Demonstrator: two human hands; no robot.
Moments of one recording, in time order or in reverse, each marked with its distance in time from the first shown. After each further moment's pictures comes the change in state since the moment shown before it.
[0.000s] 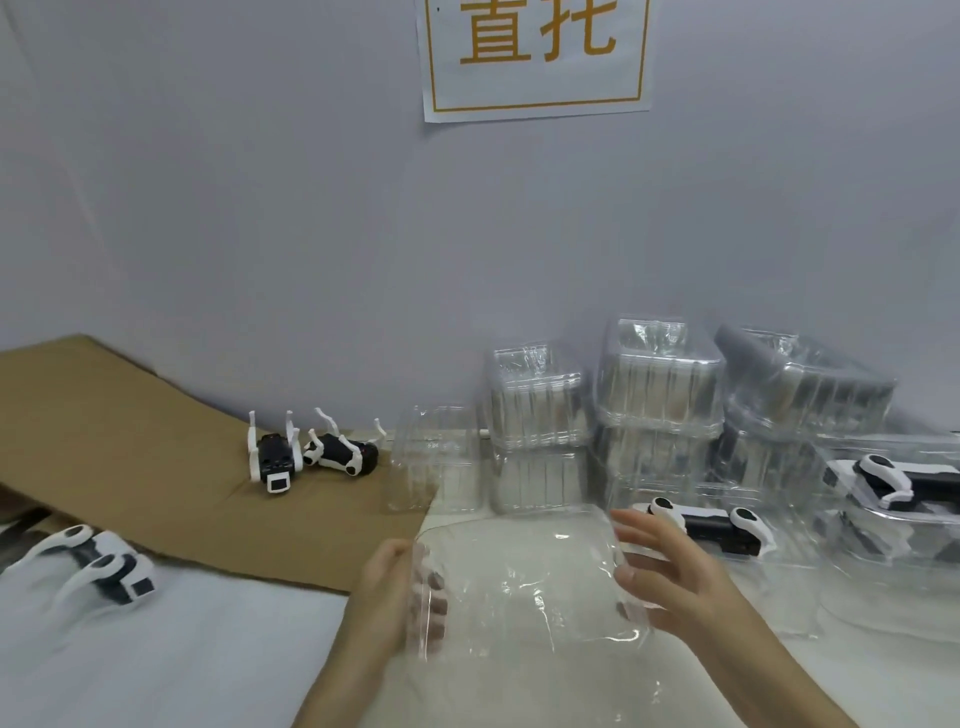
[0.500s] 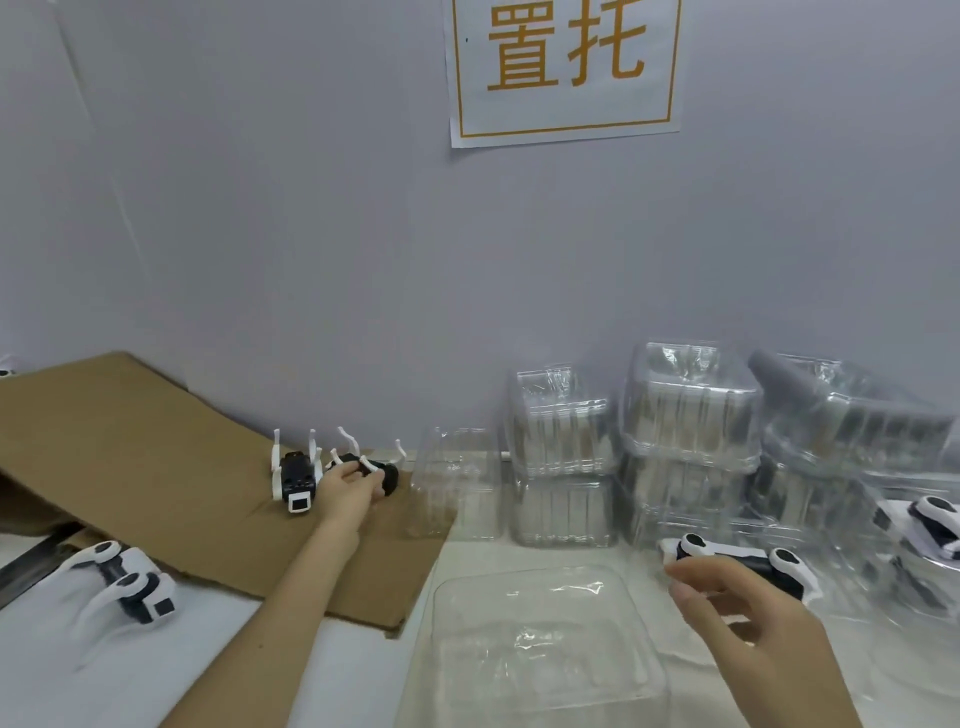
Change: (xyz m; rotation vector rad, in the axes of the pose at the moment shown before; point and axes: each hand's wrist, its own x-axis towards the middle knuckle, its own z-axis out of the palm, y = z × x) left_hand 0.135 0.066 -0.041 0.087 0.375 0.142; right_hand -0.002 -0.009 0.002 -0.369 0.370 -0.263
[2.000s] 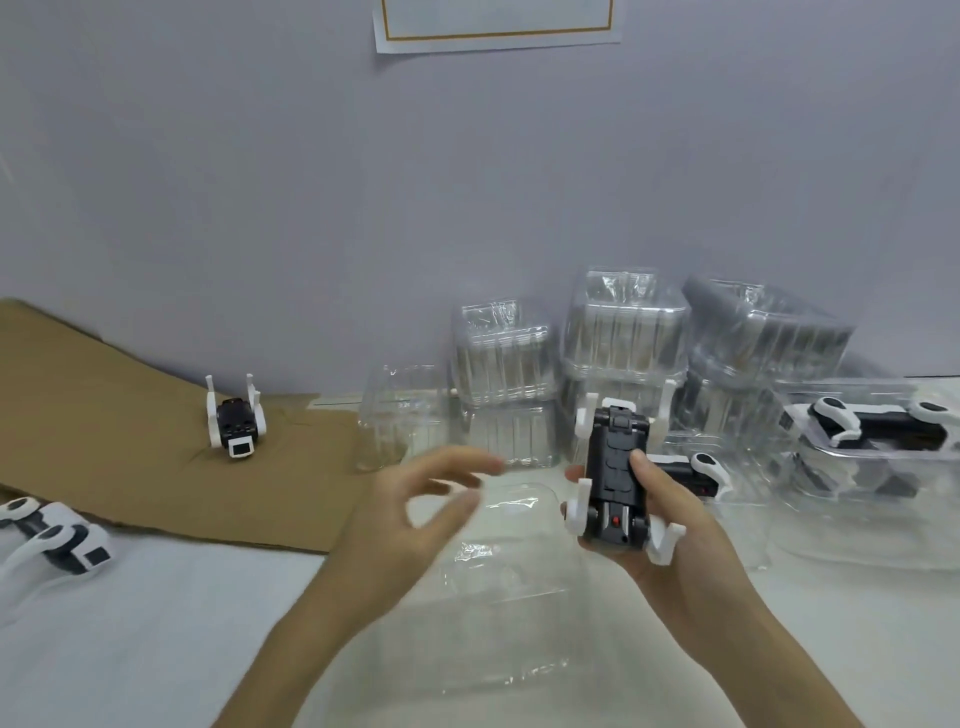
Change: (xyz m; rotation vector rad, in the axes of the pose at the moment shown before) left_hand -0.200 0.023 -0.004 0.197 -0.745 0.745; right_hand -0.003 -0.008 -0.003 0.862 -0.252 0.384
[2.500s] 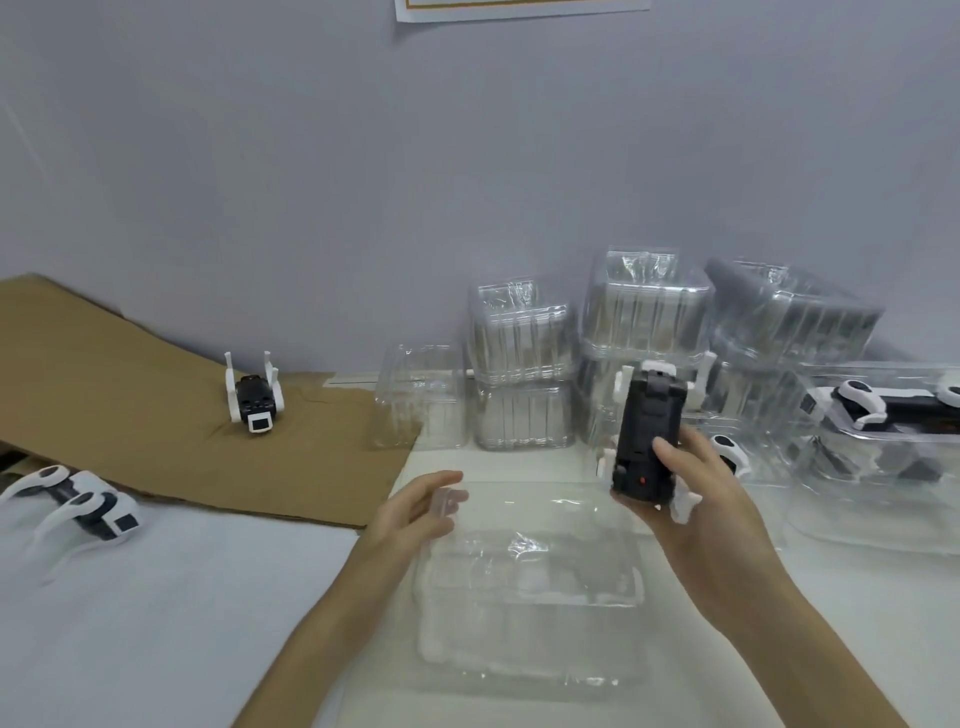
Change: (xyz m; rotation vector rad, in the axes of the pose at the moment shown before) left_hand -0.031 -0.066 0.001 -0.294 0.021 -0.541; right_hand 0.006 0.005 -0.007 0.021 0.106 -0.089
